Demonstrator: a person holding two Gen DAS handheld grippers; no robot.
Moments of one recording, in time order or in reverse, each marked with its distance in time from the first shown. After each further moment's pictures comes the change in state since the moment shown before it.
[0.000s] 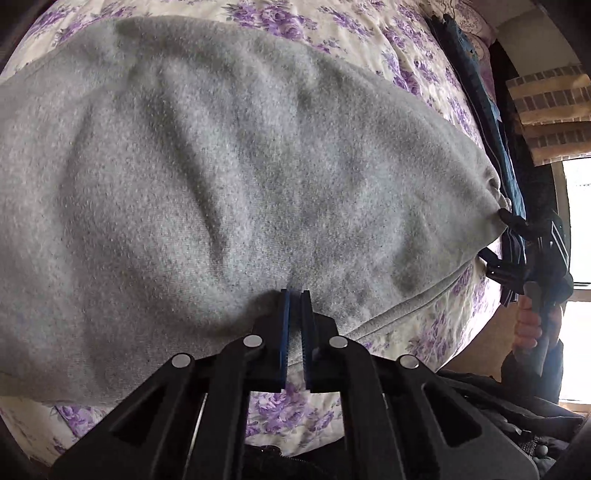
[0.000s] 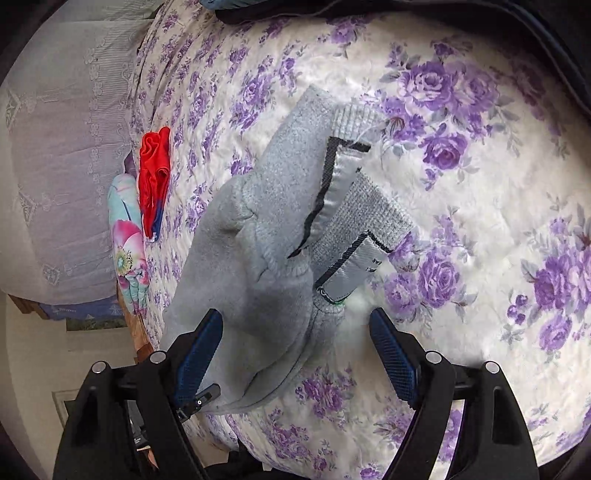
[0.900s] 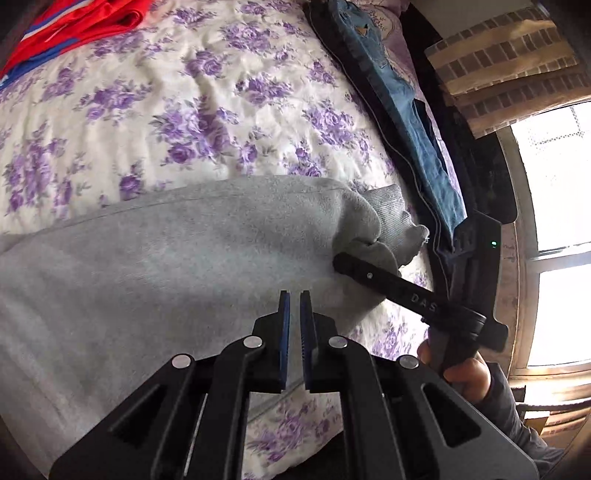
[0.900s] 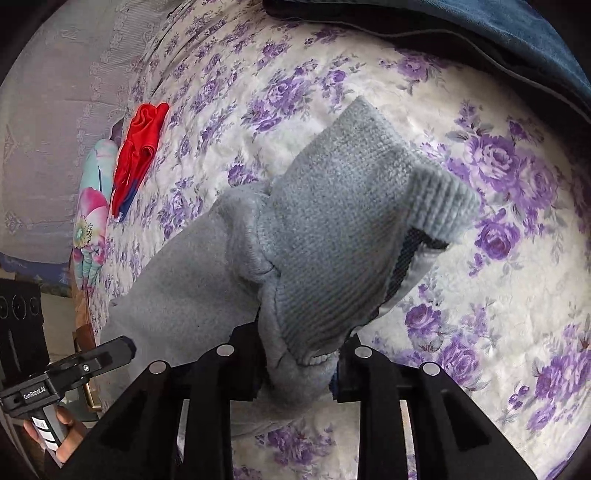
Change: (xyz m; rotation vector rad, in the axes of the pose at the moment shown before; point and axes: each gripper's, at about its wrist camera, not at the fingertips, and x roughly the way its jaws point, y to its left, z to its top) left arm 0.025 -0.159 0.091 0.241 0.000 -0.117; right arm 0.015 0.035 0.008 -0.264 -0.063 -0.230
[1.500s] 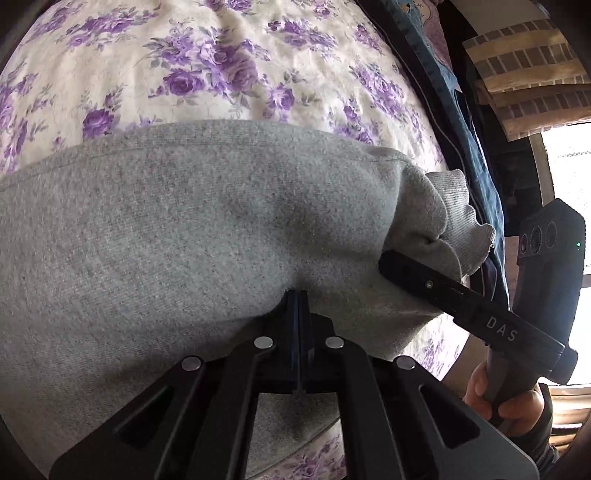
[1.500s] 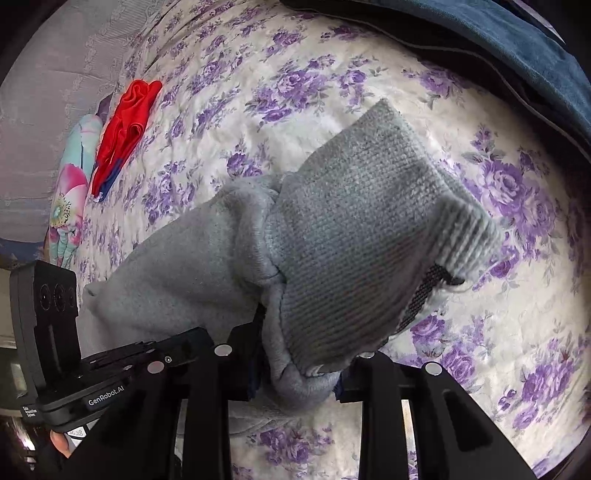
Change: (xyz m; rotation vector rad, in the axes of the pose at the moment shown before) left arm 0.054 0.013 -0.014 -0.085 0.020 0.005; right arm 0.003 0.021 0.004 -0.057 0.036 -0.133
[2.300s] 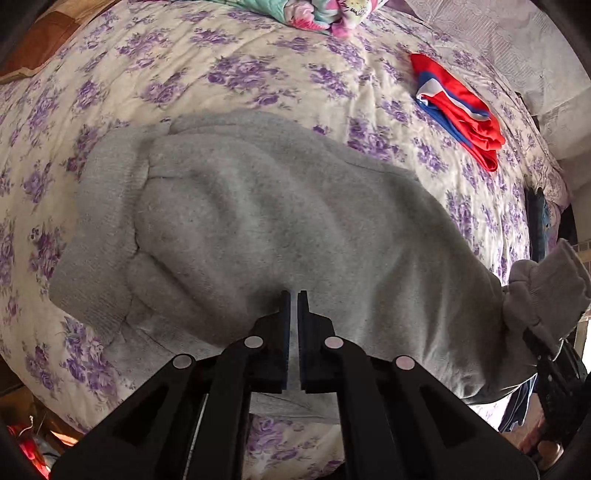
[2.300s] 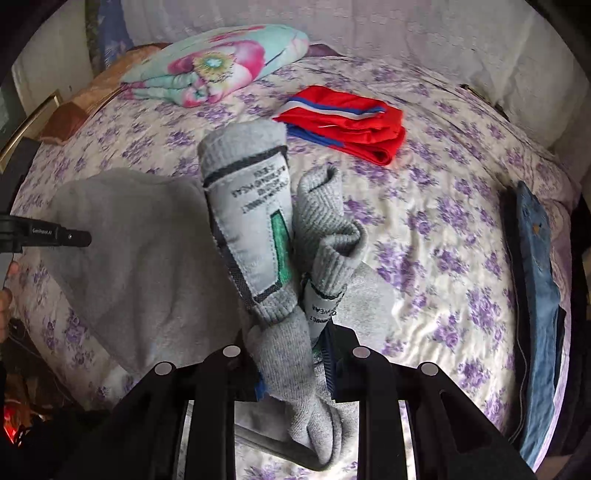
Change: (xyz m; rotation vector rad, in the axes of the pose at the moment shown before) left arm -0.230 0.265 -0.160 -0.577 -0.380 0.310; right arm 0.003 0.284 -0.098 -0.970 -0.151 -0.234
